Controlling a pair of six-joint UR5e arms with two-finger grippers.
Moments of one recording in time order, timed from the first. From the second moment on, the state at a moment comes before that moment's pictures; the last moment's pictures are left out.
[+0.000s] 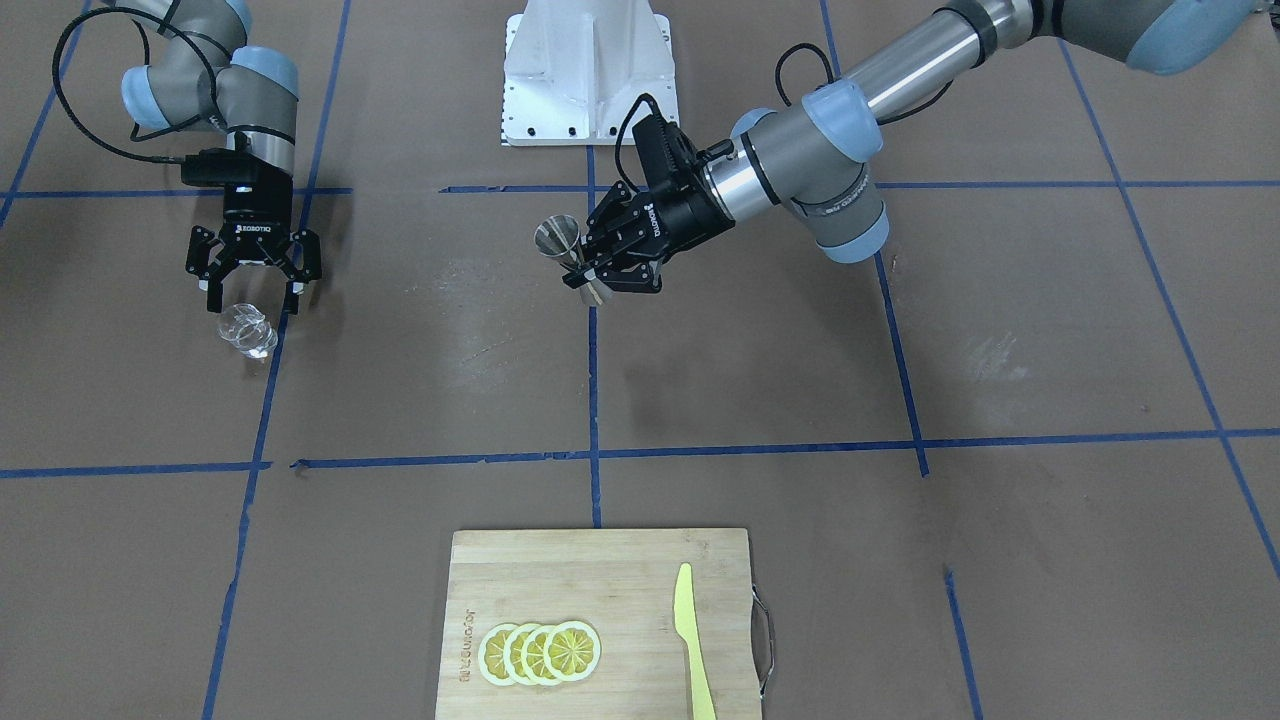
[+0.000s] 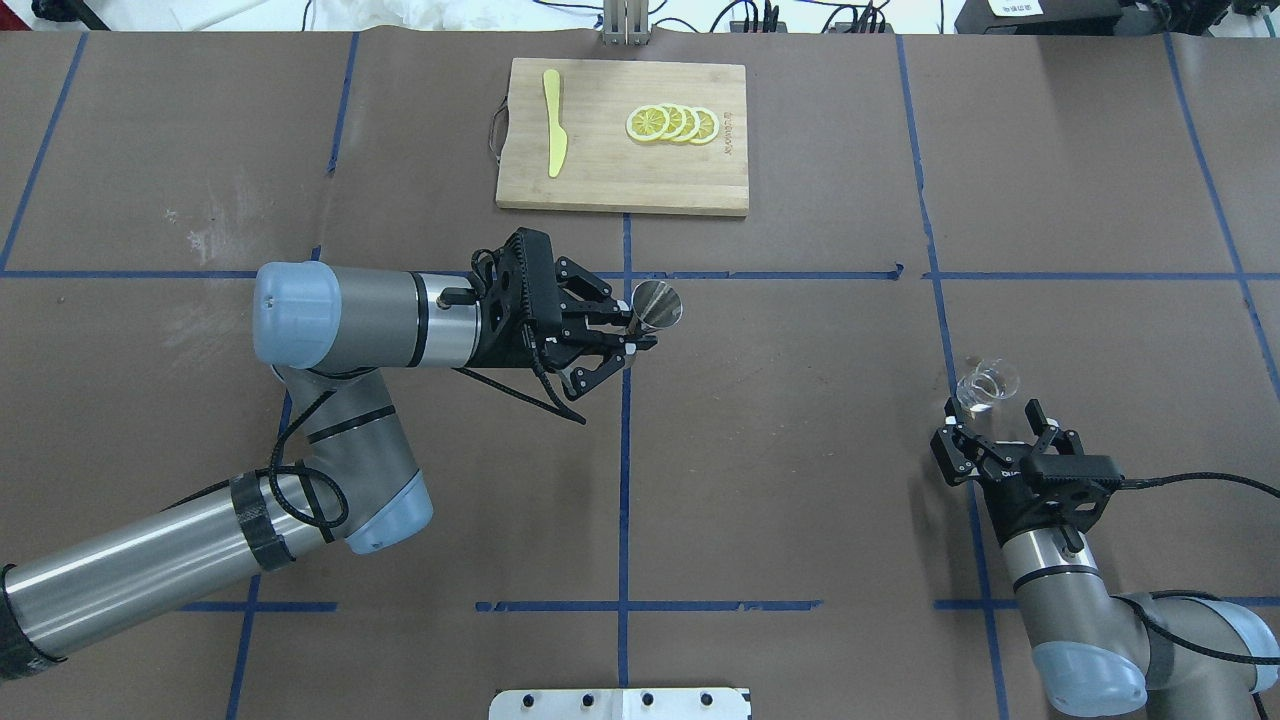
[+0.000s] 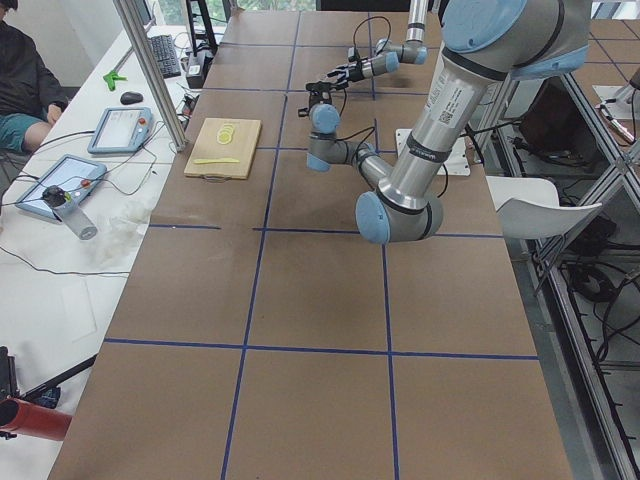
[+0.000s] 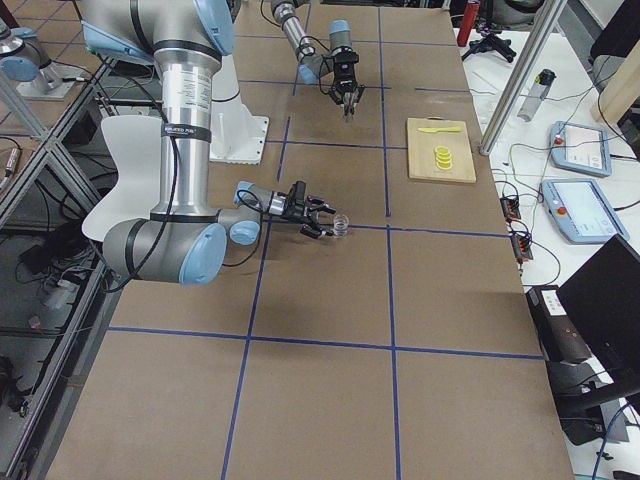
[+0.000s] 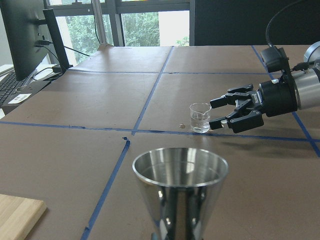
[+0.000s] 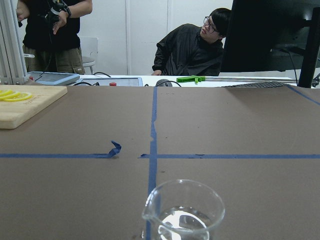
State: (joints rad) left arm -0.55 -2.20 -1.39 -2.96 -1.91 -0.16; right arm 0.10 -1.67 1.66 -0.78 0.42 1.53
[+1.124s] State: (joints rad) left arm -0.55 -2.20 -1.39 -2.96 -1.91 -0.16; right arm 0.15 -1.65 1.60 -0.78 0.42 1.53
